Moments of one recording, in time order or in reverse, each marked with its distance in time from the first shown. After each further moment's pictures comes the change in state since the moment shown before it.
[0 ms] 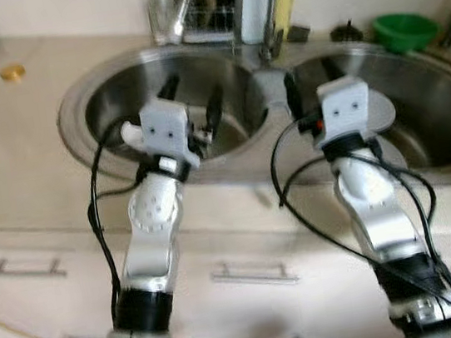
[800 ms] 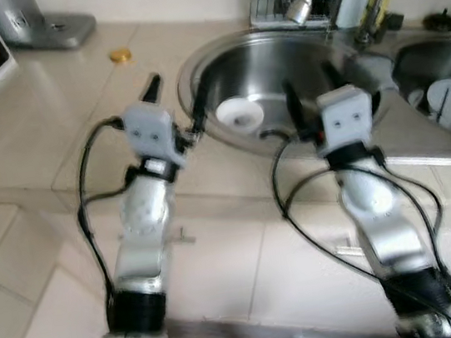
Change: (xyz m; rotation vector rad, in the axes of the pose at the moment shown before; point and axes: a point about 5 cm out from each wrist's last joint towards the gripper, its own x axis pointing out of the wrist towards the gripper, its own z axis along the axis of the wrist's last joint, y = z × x) left arm -0.001 -0.004 0.001 -0.016 -0.021 -0.011; right arm -0.019 -0.015 -0.005 -0.043 0.025 -0.032
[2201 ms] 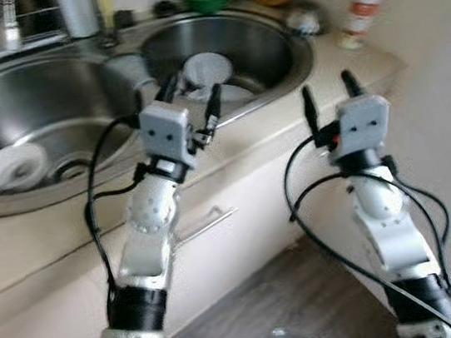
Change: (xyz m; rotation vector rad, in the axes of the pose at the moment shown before) left arm 0.000 0.011 -0.001 0.042 0.007 0.012; right arm -0.002 0.007 0.003 0.050 -0.009 0.002
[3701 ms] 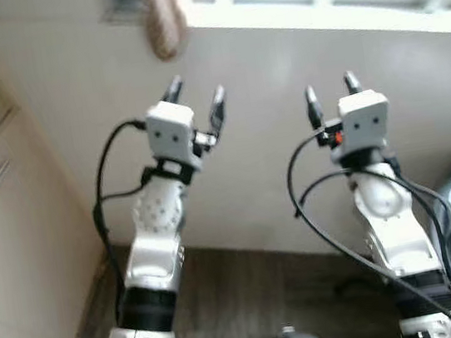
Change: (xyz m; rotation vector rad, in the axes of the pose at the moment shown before) left arm 0.001 -0.014 -0.004 -0.027 0.020 -0.030; right arm 0.000 -0.017 -0.011 -0.019 0.060 -0.072
